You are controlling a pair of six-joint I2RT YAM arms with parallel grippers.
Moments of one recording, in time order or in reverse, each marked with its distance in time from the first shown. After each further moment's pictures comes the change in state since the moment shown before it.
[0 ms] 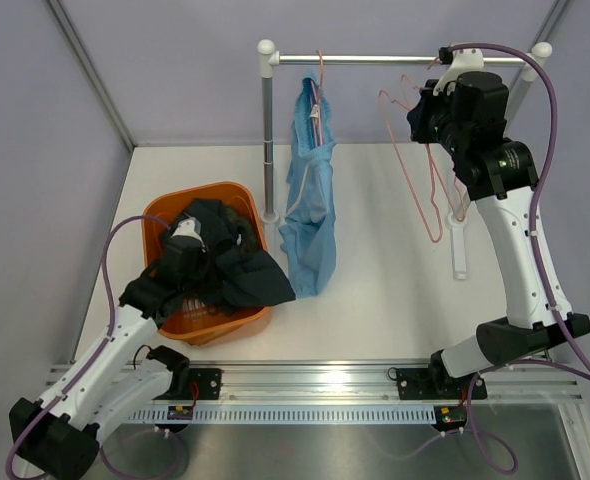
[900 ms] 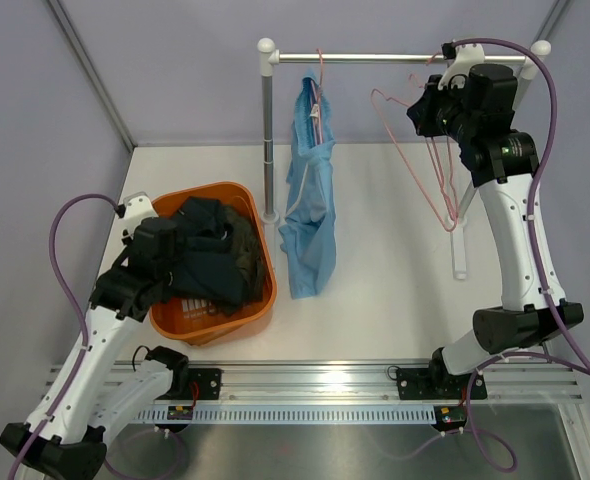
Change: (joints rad) left arm 0.079 -0.020 0.266 -0.181 -0.563 0.143; right arm -0.119 0.058 0.011 0.044 -0.236 -0.054
